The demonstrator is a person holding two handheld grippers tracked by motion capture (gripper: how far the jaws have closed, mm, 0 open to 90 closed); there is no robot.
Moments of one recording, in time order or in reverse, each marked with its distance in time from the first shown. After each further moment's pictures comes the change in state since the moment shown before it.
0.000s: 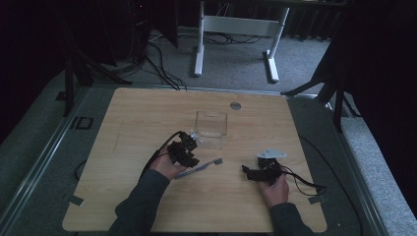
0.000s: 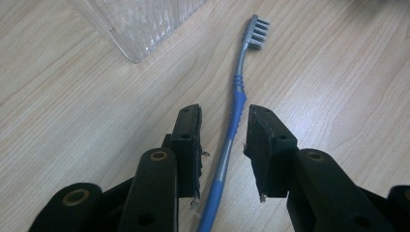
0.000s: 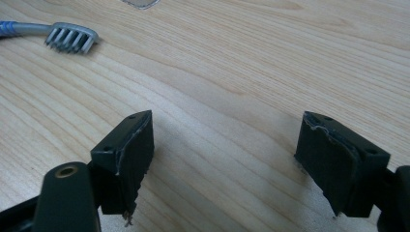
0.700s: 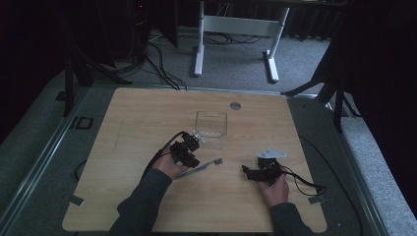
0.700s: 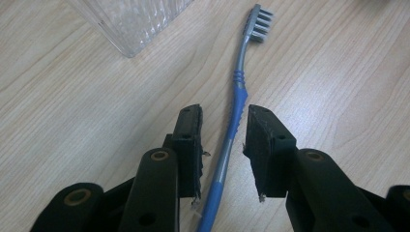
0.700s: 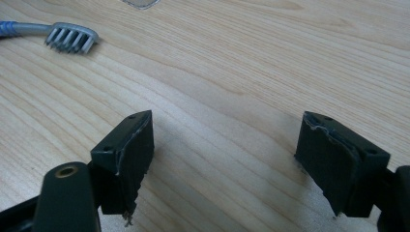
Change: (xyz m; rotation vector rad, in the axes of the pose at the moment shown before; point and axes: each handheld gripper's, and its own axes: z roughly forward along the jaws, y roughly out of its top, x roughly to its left) left arm -0.001 0.005 0.008 0.048 0.000 0.003; right arm 0.000 0.000 0.000 0.000 0.000 -0.001
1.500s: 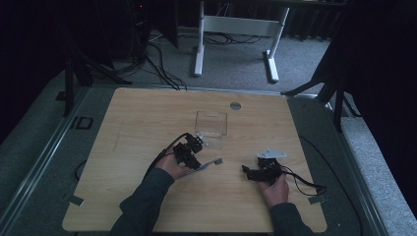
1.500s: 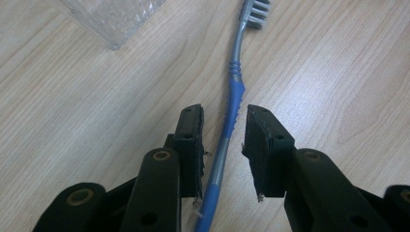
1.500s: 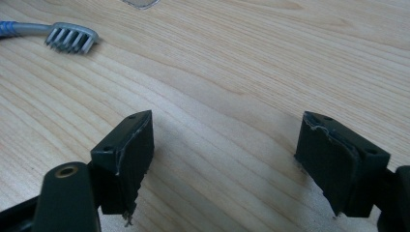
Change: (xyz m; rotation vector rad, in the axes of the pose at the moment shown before) left arm -0.003 0.006 0.013 0.070 -0.012 0.030; right arm 0.000 0.000 0.000 0.000 0.000 0.000
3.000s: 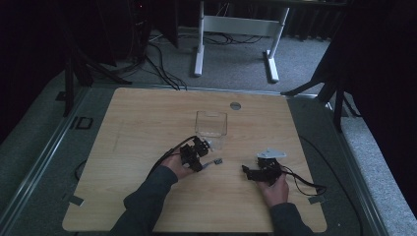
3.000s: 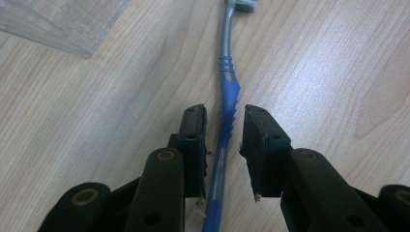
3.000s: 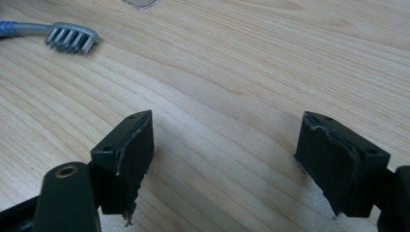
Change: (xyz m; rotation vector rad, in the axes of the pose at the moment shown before) left arm -0.007 0.011 0.018 0.091 0.017 0.124; right arm 0.000 0.000 0.000 0.000 0.000 -0.001
